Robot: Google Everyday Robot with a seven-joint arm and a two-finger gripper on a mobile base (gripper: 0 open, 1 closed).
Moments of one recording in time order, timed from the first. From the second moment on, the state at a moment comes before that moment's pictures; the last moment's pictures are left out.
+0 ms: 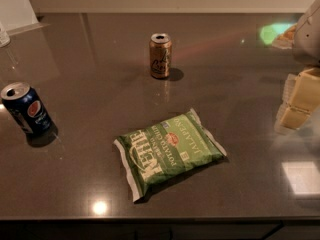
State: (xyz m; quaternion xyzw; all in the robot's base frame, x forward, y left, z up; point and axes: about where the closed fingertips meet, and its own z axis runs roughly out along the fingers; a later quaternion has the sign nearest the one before) arm 0.438 -0.217 0.976 -0.60 0.78 -0.03 0.16
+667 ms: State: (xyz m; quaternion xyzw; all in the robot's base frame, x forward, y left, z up) arm 0.436 -0.203 0.972 -0.62 0.77 -0.02 0.17
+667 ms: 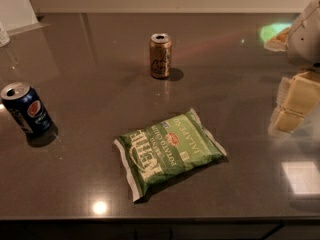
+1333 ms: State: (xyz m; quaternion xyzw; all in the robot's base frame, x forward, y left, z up) arm 0.427 -0.140 0.932 -0.67 0.72 0.03 0.20
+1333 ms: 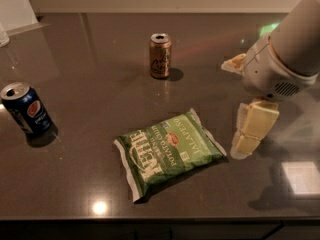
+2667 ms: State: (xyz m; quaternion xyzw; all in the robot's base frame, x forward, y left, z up) arm 0.425 -0.059 0.837 -0.71 0.67 0.11 0.19
